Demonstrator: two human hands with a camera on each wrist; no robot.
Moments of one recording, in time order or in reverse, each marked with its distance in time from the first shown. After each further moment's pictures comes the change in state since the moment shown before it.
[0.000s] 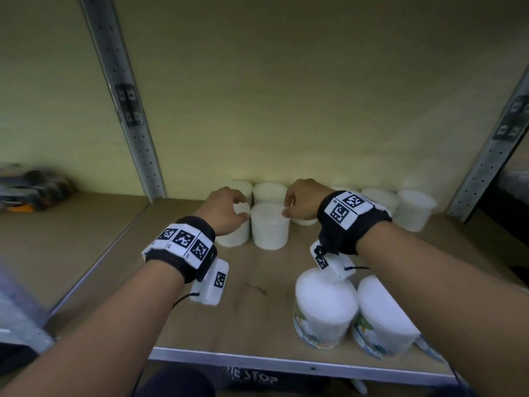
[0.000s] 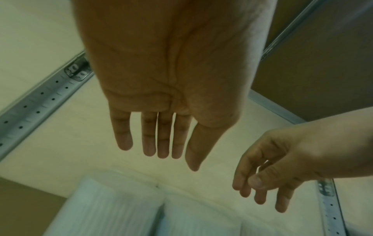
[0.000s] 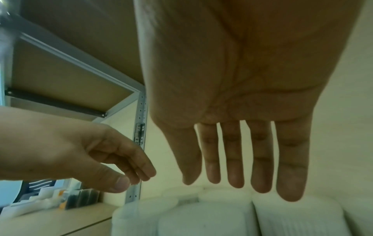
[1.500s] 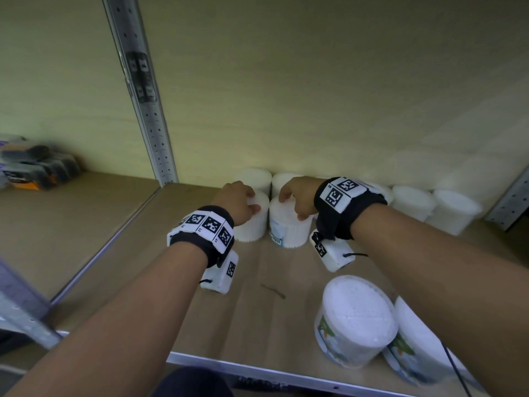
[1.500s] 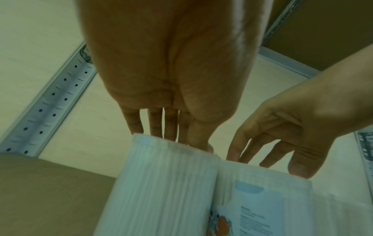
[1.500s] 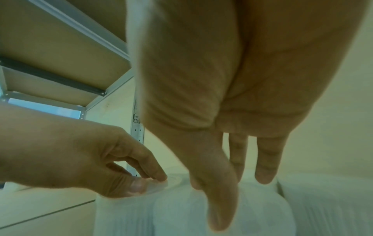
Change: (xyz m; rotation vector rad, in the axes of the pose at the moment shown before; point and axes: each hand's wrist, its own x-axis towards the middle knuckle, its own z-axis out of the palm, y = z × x) left_hand 0.048 -0.040 0.027 0.103 -0.002 -0.075; right_hand 0.063 -0.026 0.020 -0.179 -0.215 -0.084
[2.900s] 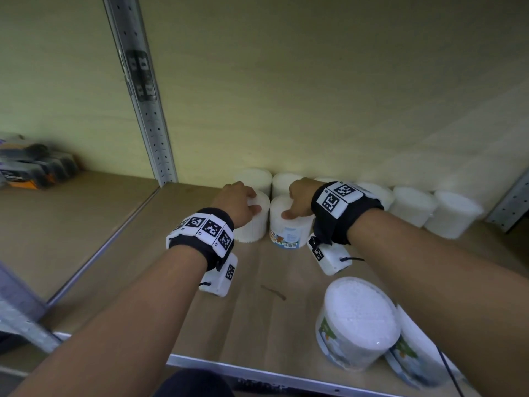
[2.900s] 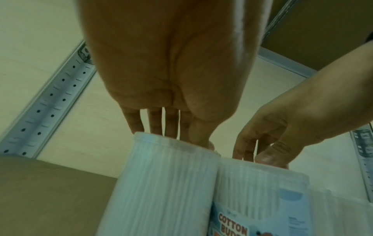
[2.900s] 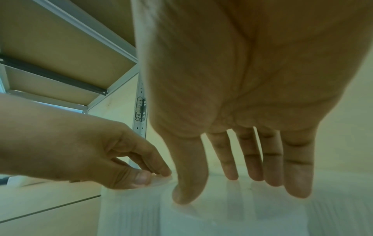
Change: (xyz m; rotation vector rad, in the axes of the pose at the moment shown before) left_hand 0.000 -0.003 0.003 0.003 -0.002 0.030; right_hand 0.009 -0.005 0.009 -0.055 0.046 0.142
